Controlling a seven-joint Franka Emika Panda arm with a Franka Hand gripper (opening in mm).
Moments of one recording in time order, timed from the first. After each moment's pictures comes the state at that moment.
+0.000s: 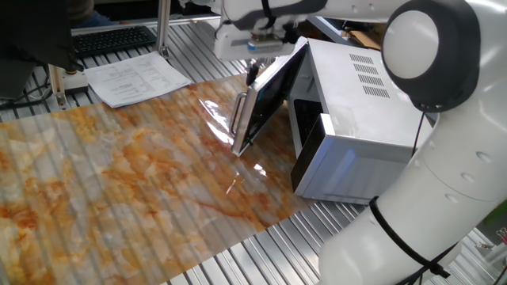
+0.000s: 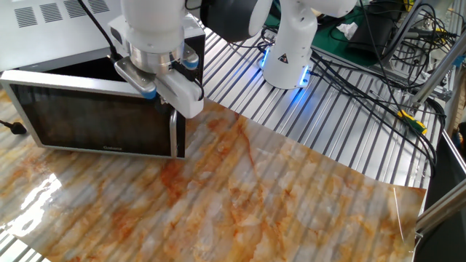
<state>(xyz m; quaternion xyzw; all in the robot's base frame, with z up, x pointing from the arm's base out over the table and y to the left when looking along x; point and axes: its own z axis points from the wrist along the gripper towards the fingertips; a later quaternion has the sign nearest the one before) 0.539 -0.101 0.293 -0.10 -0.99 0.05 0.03</state>
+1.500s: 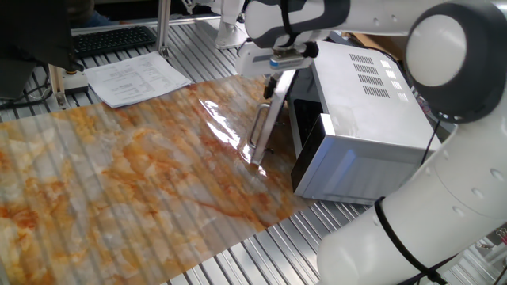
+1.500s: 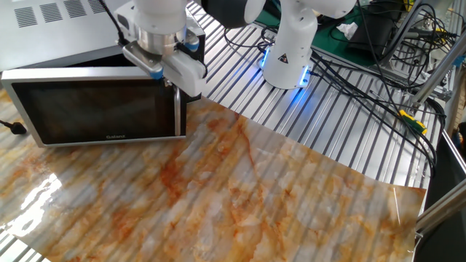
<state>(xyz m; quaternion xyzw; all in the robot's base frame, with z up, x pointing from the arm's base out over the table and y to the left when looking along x) 0.484 -0.135 0.282 -0.06 -1.00 0.05 0.03</state>
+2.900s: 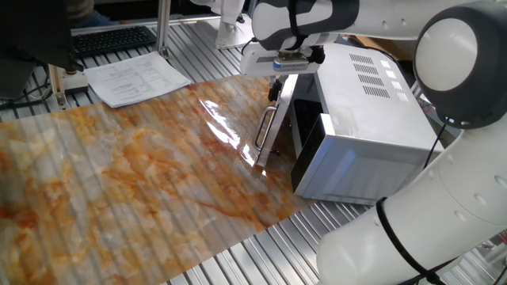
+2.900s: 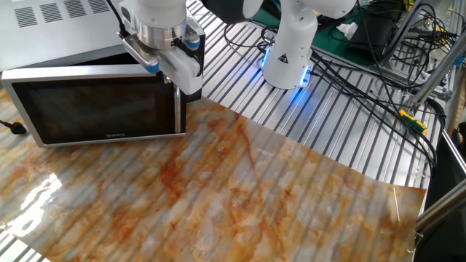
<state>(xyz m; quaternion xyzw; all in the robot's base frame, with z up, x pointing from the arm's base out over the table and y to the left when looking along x) 0.482 -0.136 0.284 -0.13 -0.99 0.04 0.02</state>
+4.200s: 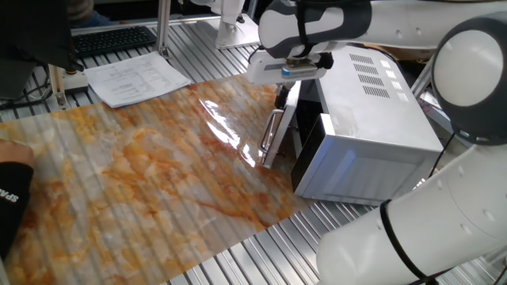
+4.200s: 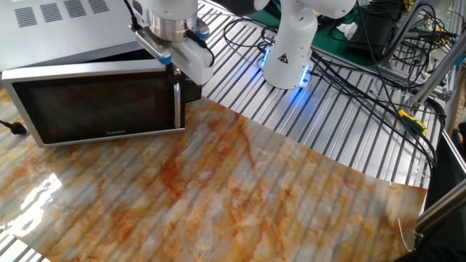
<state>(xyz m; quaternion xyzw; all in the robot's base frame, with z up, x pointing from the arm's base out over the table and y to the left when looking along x) 0.452 -0.134 0.287 -0.11 -0.99 0.05 0.03</state>
